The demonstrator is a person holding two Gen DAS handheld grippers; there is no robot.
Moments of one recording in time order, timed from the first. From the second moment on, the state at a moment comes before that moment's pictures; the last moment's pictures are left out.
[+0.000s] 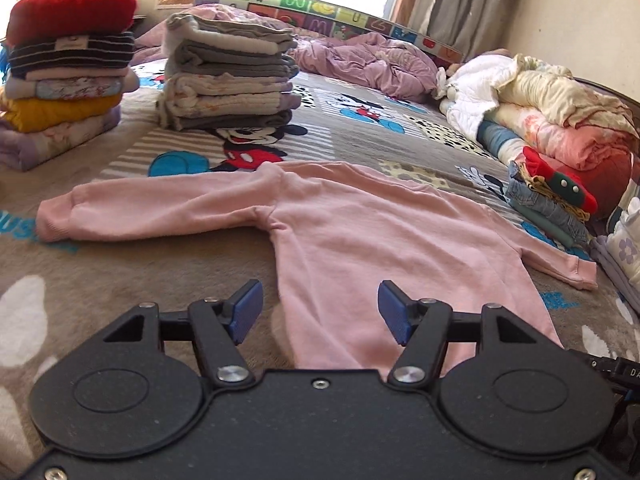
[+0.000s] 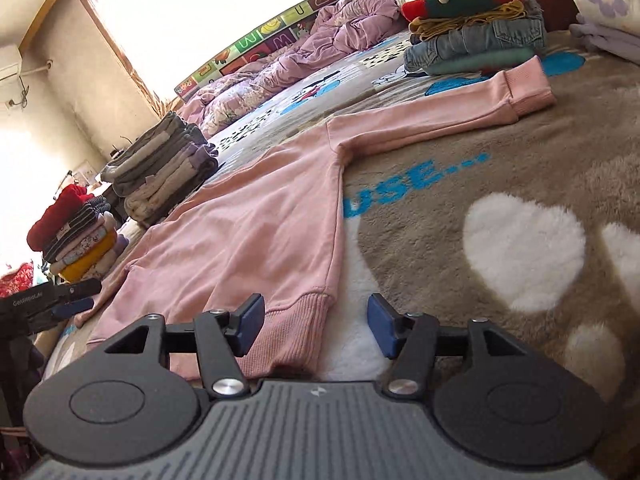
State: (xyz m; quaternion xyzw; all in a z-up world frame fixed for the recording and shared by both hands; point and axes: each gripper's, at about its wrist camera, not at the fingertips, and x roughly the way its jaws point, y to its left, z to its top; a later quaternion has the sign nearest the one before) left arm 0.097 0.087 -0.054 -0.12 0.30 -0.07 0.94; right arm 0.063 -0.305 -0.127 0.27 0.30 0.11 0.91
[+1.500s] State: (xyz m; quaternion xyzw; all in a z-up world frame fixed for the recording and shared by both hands) left arm 0.067 0.047 -0.106 0.02 0.30 -0.05 0.95; right arm 0.057 -0.267 -0.132 0.08 0.27 0.12 0.95
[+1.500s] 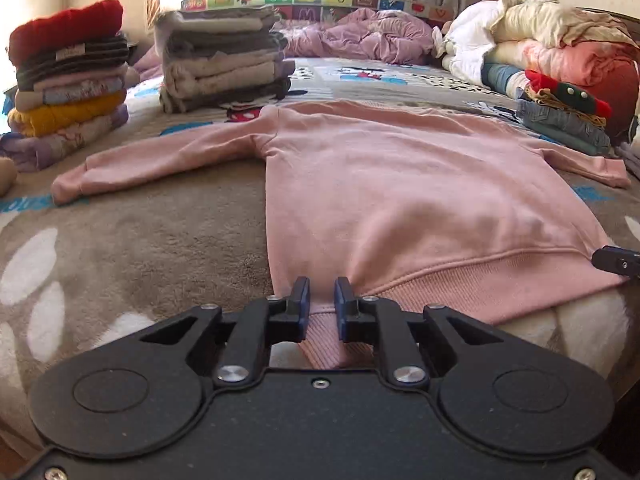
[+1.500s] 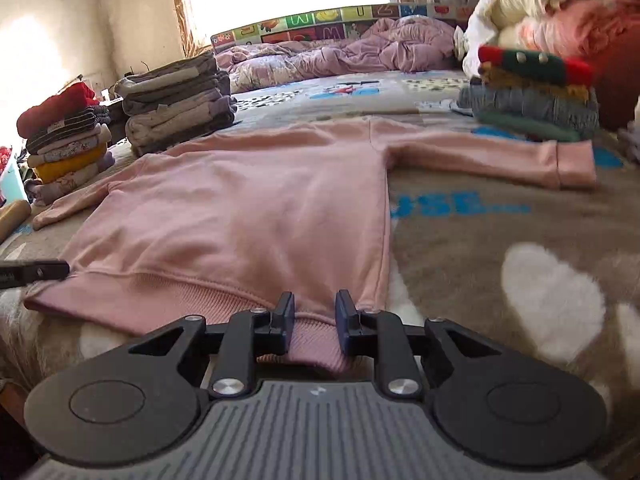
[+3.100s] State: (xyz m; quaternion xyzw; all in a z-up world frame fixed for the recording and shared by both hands) left arm 0.283 -0.003 0.006 0.17 0.23 -0.14 0.95; right arm 0.244 -0.218 -0.006 -0.08 0.16 0.26 0.95
